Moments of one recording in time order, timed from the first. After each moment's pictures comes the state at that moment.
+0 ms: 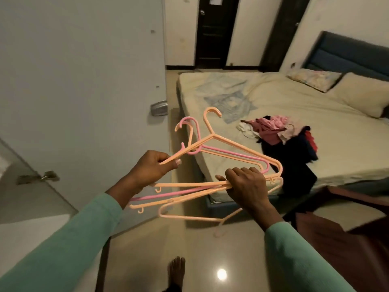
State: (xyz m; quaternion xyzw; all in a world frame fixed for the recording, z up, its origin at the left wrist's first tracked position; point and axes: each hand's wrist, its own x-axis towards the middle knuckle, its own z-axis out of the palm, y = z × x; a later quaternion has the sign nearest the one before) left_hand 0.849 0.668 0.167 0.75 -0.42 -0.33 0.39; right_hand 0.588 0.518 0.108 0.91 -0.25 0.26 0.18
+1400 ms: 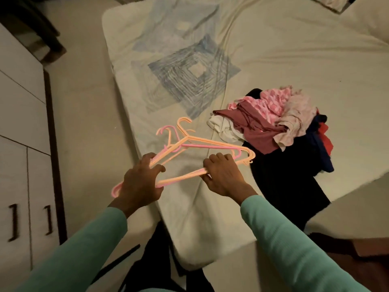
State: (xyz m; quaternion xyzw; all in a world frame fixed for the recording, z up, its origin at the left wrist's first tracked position) left_hand 0.959 0.069 -0.042 0.75 -0.64 -0.14 0.03; right_hand 0.708 -0.060 -0.048 0.93 -0.36 -0.06 -0.03
